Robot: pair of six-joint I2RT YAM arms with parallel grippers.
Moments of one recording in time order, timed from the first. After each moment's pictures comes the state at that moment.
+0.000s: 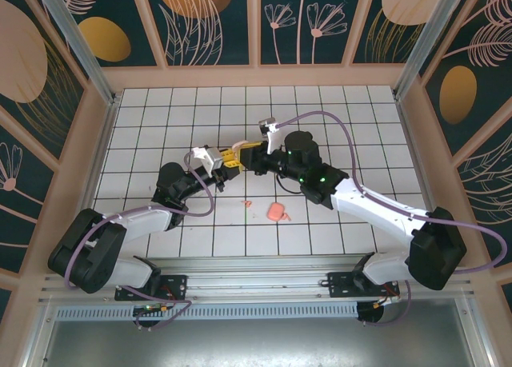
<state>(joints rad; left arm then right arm) -0.50 1.38 0.46 1.07 0.57 -0.05 0.81 1.34 0.97 0.15 -0.23 0.46</state>
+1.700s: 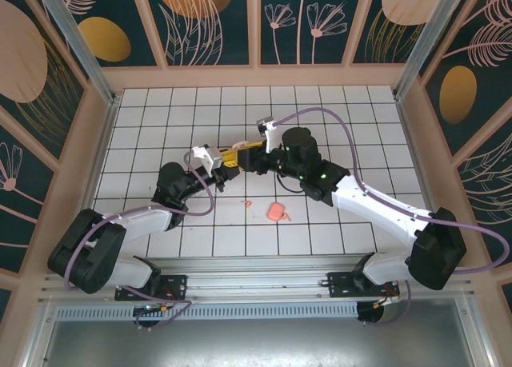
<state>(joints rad) -0.51 1.38 0.46 1.06 0.57 -0.08 0.81 1.34 1.04 0.03 -0.23 0.44</state>
